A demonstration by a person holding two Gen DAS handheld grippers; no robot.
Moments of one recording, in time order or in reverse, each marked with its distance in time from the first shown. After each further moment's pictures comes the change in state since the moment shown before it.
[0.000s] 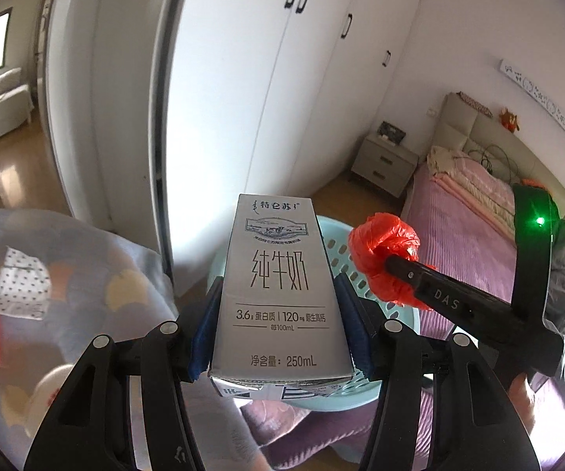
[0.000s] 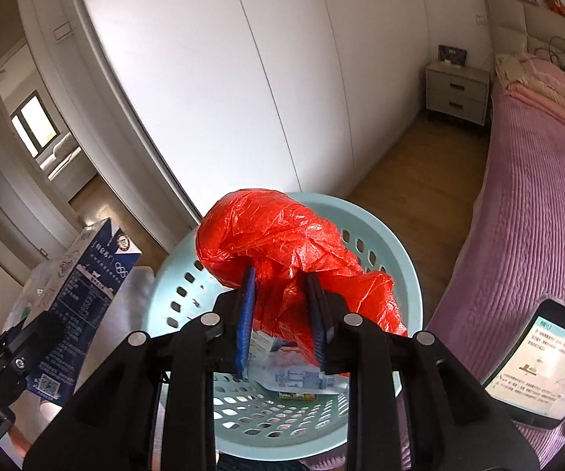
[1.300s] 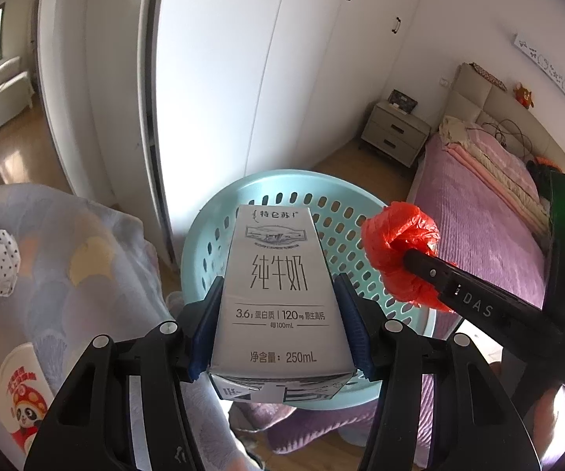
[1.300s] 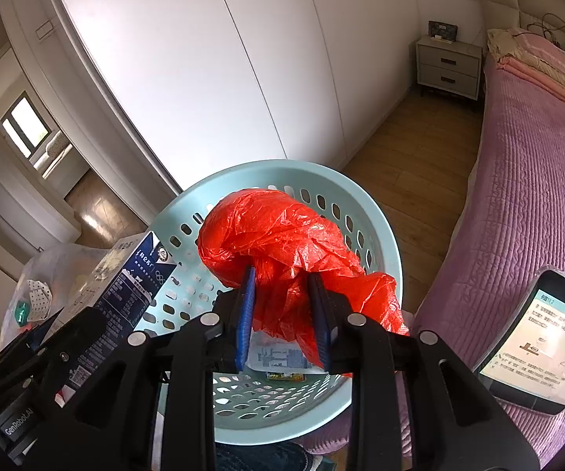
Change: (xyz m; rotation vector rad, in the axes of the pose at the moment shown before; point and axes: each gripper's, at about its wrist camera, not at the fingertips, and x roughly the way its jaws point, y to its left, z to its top) left arm 0.050 -0.015 -0.005 0.008 0.116 0.042; right arm 0.012 -0.029 -0.012 0.043 0.070 -0.007
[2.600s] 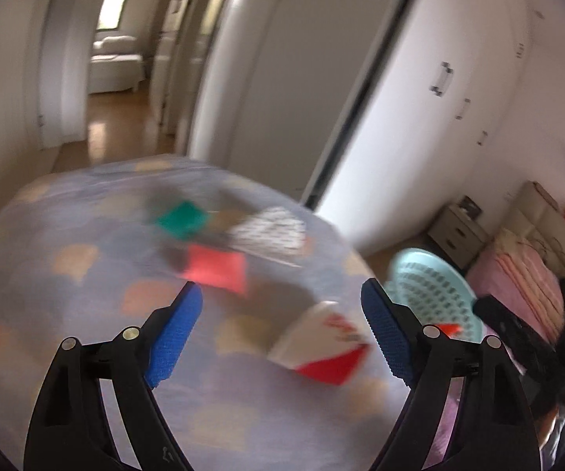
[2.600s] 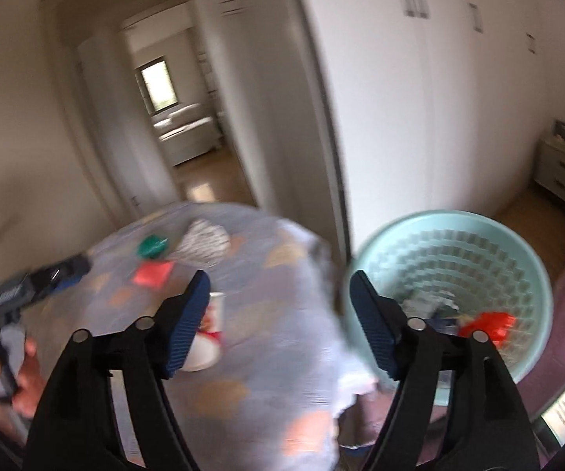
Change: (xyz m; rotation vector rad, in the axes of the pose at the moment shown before) left arm -0.199 0.212 -0.078 -0.338 -0.242 0.197; right arm -0.078 0.179 -0.080 -0.407 -0.154 0.367
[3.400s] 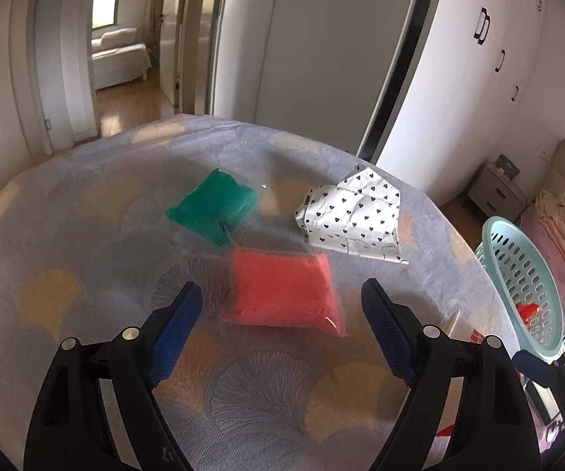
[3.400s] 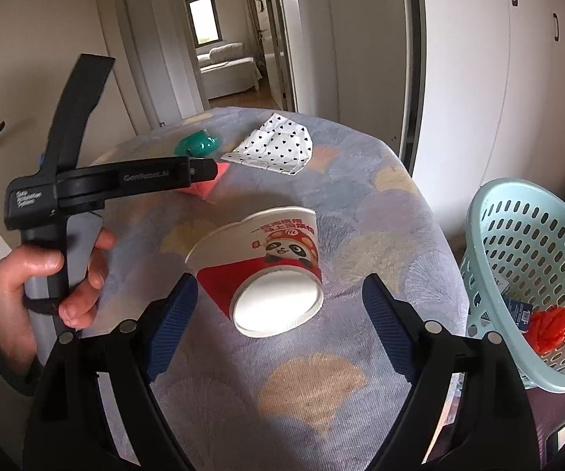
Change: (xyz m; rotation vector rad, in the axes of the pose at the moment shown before) left arm 0.106 0.036 0.003 0.101 0.107 0.116; right arm 0.082 0.074 -0.061 -0.173 0.192 0.050
